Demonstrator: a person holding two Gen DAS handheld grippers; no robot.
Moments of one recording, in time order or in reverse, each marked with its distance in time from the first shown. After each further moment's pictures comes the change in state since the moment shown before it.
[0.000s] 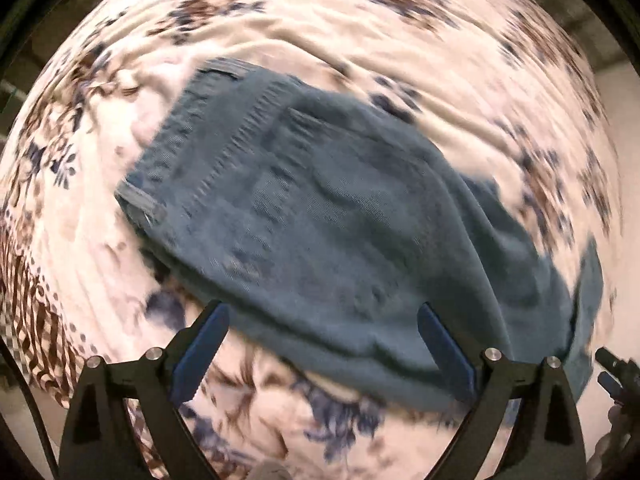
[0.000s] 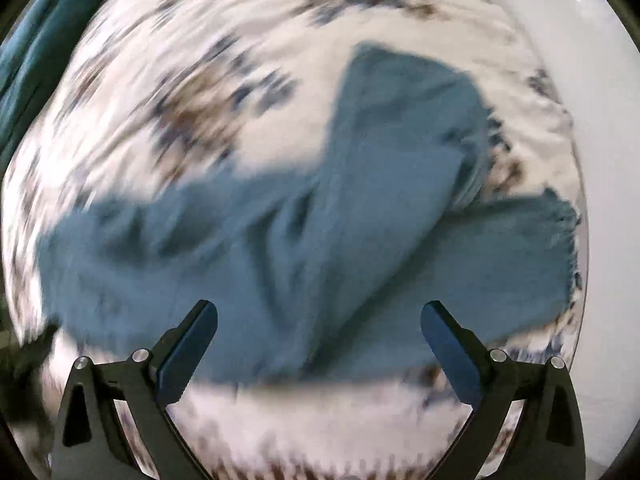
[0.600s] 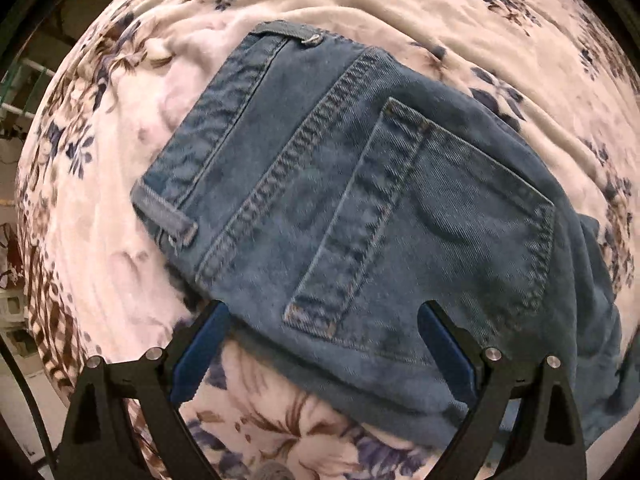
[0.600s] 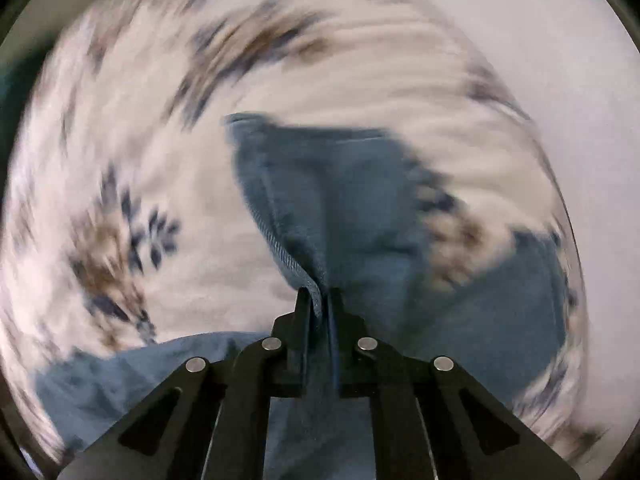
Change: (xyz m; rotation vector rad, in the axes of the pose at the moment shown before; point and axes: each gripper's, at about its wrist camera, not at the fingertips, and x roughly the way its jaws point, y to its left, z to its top) left arm 0.053 0.028 0.007 -0.070 0.062 0.141; right arm 0.004 -0.080 0.055 0.336 -0.153 -0.010
